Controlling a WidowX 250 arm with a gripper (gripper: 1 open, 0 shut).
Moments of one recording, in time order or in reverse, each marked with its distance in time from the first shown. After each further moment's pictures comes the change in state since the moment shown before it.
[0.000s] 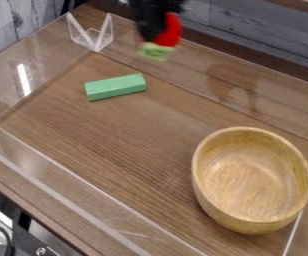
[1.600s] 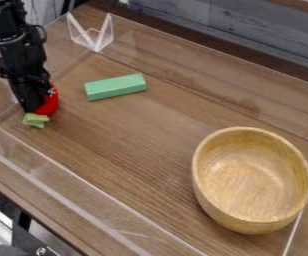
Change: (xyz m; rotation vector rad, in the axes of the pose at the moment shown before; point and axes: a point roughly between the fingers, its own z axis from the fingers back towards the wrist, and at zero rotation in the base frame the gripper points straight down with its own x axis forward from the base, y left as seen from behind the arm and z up) arm -0.086 0.133 -0.111 0.057 0.165 0.072
